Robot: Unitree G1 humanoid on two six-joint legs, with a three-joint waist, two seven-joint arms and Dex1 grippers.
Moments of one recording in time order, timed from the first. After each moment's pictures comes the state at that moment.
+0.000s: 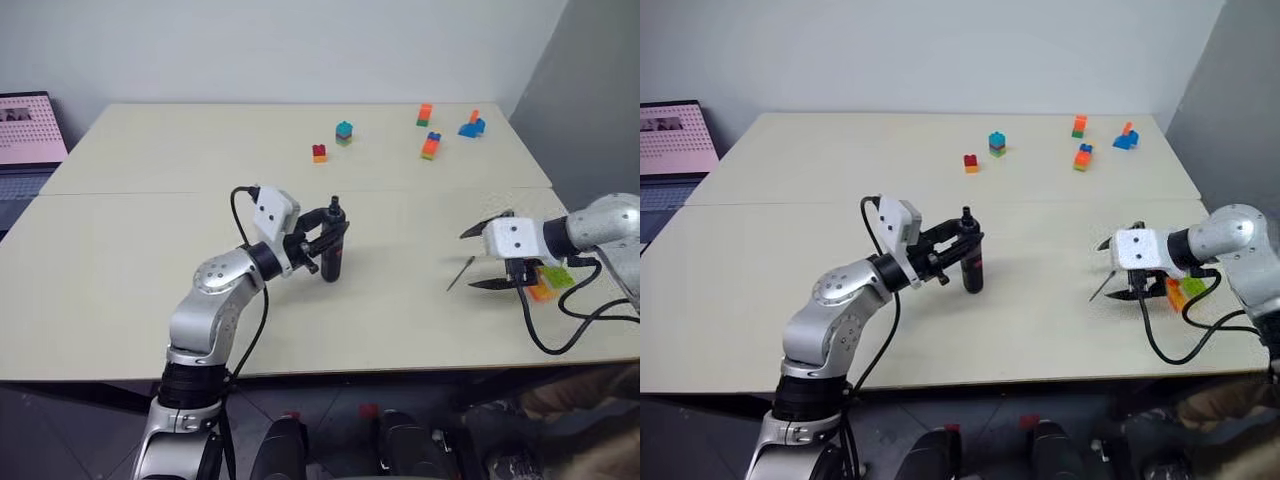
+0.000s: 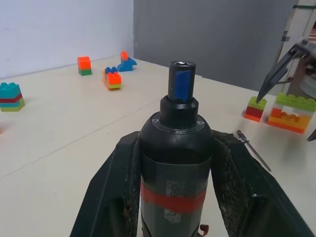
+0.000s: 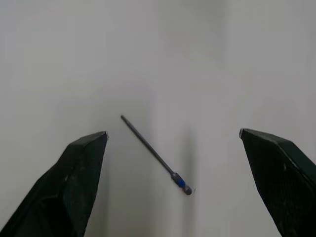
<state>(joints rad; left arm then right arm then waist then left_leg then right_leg) -0.43 0.27 0.00 -0.21 -0.32 0.48 -0.68 -0.82 -1.00 0.44 0.43 -0.11 -0.29 1.35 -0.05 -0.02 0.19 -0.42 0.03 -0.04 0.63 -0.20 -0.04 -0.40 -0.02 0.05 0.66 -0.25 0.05</state>
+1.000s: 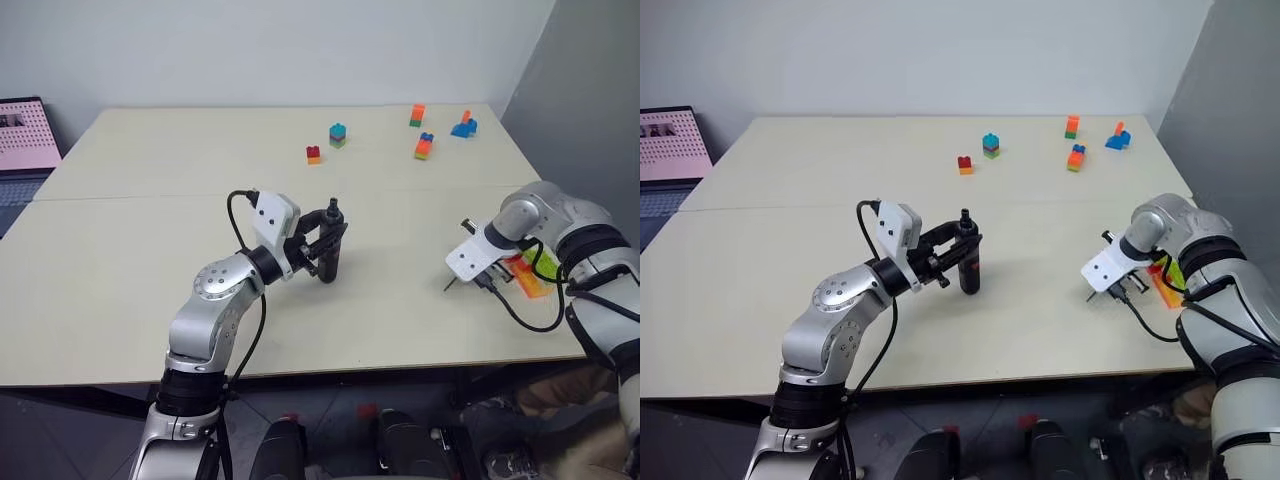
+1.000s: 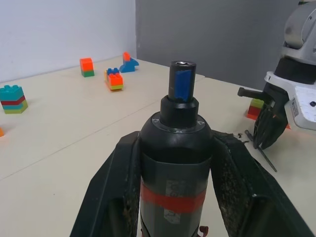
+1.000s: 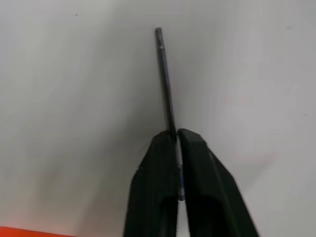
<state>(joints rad) -0.40 0.28 -0.02 -0.22 -0.31 0.47 -0.64 -1.21 -0.67 0.66 1.18 -0.64 -0.81 1.22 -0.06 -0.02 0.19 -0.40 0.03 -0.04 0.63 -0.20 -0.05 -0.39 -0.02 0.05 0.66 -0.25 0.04</state>
